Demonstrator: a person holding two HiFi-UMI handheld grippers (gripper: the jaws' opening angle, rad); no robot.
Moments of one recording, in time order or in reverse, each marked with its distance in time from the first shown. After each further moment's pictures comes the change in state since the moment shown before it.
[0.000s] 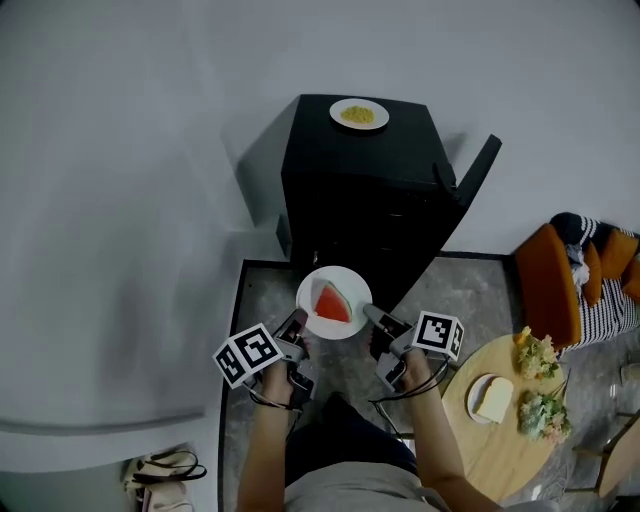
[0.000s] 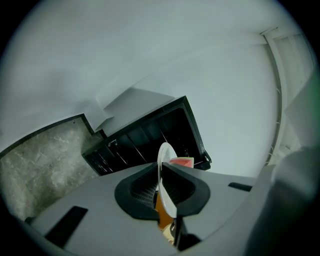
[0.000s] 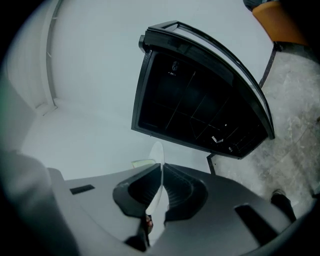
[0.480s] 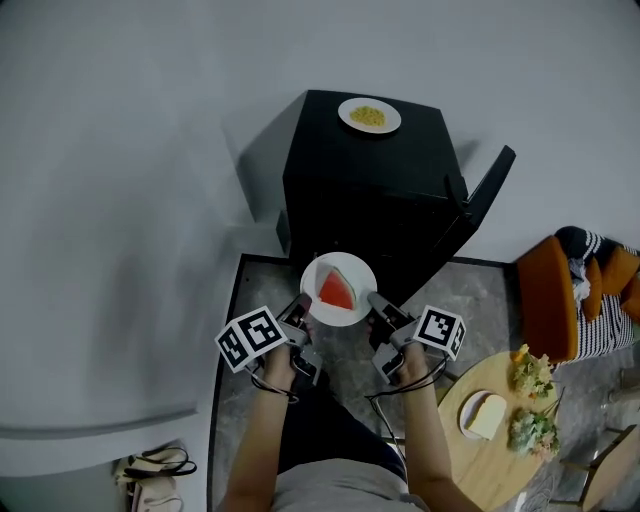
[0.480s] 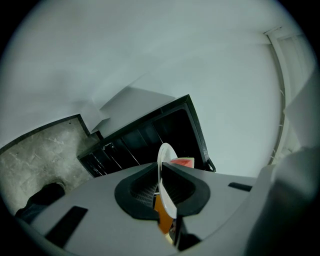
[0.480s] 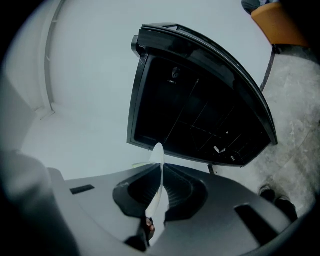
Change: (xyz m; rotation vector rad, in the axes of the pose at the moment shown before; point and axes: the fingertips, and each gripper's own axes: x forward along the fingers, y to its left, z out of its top) left arm 0.047 -0.014 0.029 -0.012 -0.007 0.001; right arm 0.025 0.001 0.051 0.020 -0.076 -0.009
